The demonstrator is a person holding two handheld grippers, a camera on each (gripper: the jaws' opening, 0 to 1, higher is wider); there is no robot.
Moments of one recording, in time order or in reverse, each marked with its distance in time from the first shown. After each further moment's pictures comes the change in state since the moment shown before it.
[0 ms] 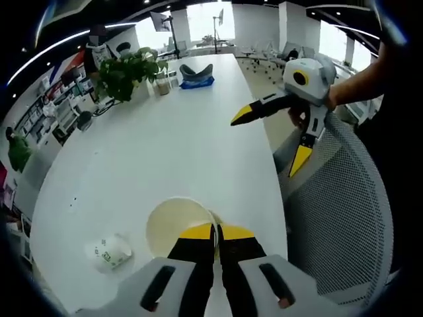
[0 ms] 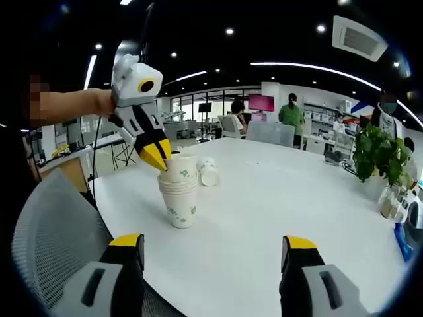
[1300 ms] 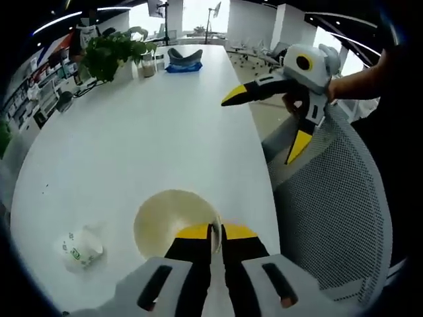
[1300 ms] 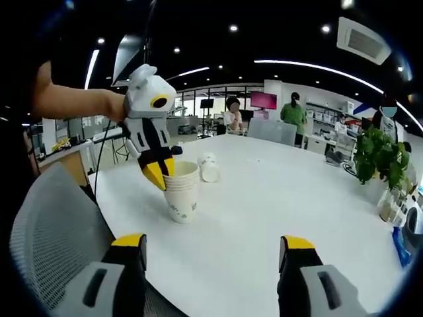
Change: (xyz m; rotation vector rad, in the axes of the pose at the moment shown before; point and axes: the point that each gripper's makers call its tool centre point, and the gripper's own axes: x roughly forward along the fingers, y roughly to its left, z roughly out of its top) left arm 0.032 -0.012 -0.025 -0.048 0.064 -0.148; right arm 0.001 0.001 -0.002 -0.027 0.019 0.003
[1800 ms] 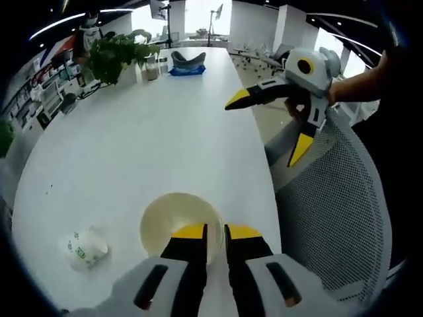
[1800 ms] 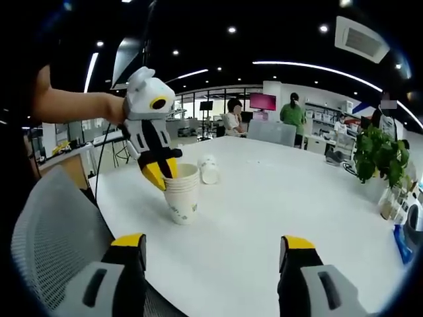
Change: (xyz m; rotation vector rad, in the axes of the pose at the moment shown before) left arm -0.015 0.003 0.008 -0.016 -0.047 0.028; right arm 0.000 -0.001 0.000 0.016 -0.008 0.002
